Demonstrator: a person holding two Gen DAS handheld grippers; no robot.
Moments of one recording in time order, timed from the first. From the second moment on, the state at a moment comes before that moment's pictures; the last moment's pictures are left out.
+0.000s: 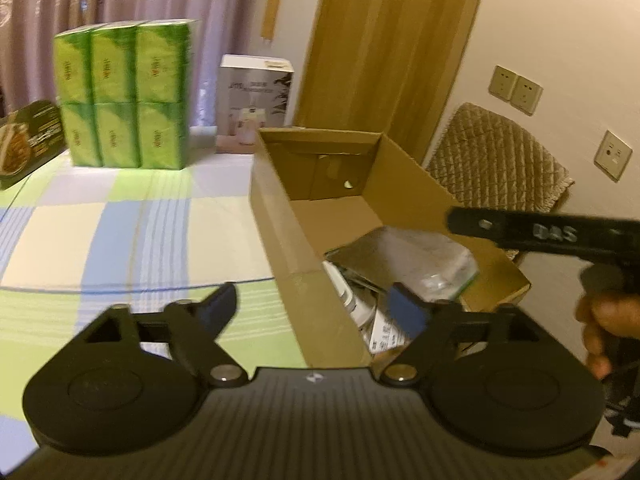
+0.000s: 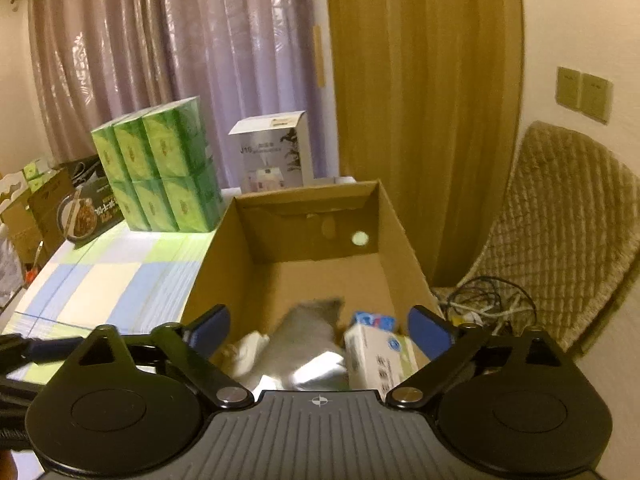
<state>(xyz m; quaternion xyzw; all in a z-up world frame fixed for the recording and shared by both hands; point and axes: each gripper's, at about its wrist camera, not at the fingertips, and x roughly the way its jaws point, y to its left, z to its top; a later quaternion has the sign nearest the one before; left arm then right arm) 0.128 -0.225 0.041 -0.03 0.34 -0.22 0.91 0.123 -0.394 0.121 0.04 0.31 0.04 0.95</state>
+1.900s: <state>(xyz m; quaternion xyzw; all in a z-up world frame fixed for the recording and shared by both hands) -0.029 -0.192 0.087 -0.02 0.36 -0.18 0.91 -0.085 -0.359 0.176 0.03 0.34 0.05 0.94</state>
